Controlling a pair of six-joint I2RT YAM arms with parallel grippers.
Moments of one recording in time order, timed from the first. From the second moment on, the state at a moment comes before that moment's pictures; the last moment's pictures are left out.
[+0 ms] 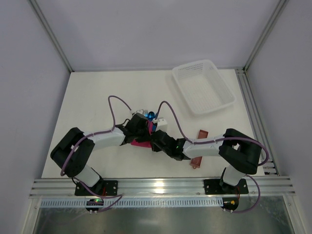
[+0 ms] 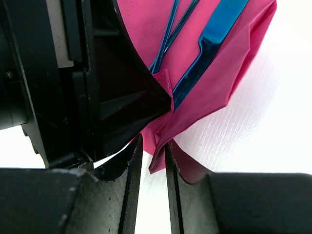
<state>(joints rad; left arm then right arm) -0.71 1.56 0.73 -0.08 -0.02 -0.81 1.11 1.65 0.77 0.18 0.39 0.67</state>
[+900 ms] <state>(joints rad) -0.68 1.54 0.75 -0.13 -0.02 -0.79 1.12 1.66 0.76 0.26 0.36 0.62</state>
